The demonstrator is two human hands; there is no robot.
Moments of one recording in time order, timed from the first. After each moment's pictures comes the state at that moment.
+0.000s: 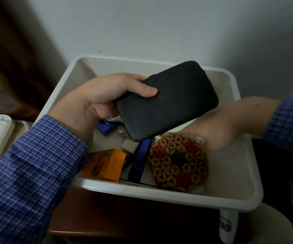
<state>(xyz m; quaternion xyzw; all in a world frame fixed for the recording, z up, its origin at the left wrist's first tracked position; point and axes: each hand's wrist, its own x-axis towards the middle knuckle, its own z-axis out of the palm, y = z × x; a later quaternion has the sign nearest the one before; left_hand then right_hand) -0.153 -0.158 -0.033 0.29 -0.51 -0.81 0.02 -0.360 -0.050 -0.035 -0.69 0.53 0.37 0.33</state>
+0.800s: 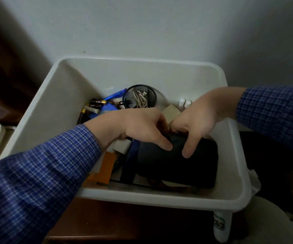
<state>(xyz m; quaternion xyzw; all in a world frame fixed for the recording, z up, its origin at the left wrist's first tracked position) -0.213 -0.116 -0.074 0.30 -0.81 -0.48 -0.17 -0.374 -0.069 -0.049 -0.62 0.49 0.27 0.55</state>
